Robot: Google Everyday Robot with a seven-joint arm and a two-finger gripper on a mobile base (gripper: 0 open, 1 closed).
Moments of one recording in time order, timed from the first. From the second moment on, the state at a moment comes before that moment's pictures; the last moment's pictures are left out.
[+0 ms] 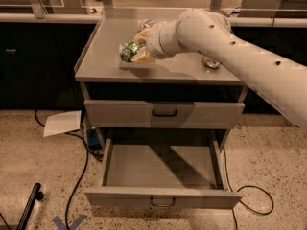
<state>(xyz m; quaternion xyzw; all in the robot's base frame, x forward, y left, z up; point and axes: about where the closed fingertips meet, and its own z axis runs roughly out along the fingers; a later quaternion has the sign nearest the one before) 0.741 0.038 0.895 -0.64 0.57 -0.04 0.51</state>
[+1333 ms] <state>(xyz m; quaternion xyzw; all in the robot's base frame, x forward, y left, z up) 0.741 0.039 0.895 -0.64 0.57 -0.04 0.51</state>
